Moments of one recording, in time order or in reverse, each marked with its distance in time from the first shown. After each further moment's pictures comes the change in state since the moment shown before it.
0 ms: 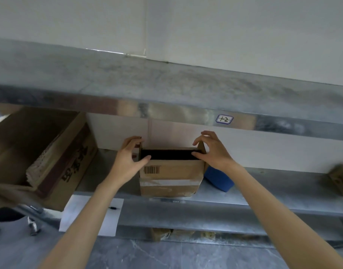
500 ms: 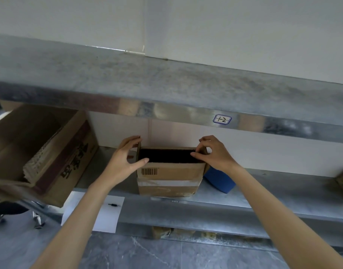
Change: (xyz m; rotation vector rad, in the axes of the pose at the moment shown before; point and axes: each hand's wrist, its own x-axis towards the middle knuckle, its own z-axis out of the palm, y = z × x) left_hand -0.006 0.002 -0.010 -0.024 -0.106 -0.059; right_hand 0.000 0.010 0.000 0.152 -0.017 0.012
